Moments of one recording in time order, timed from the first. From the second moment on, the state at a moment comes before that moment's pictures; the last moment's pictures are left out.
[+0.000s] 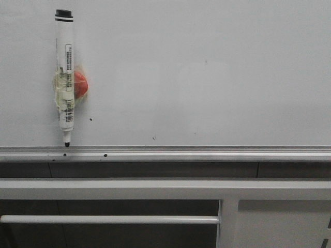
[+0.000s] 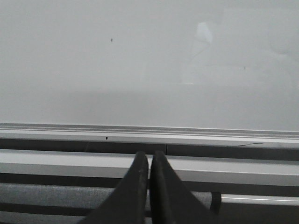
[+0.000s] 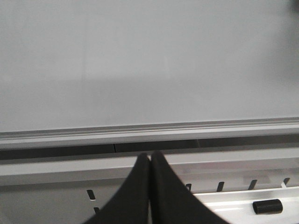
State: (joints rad) left arm 0.00 0.00 0.01 0.03 0.33 -0.06; right arm -0.16 -0.01 0.01 -0.01 0.34 0.00
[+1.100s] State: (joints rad) left arm 0.00 0.00 0.01 -0.01 -0.01 -0.06; right arm -0.16 -0.01 0.02 0.01 -0.18 0.01
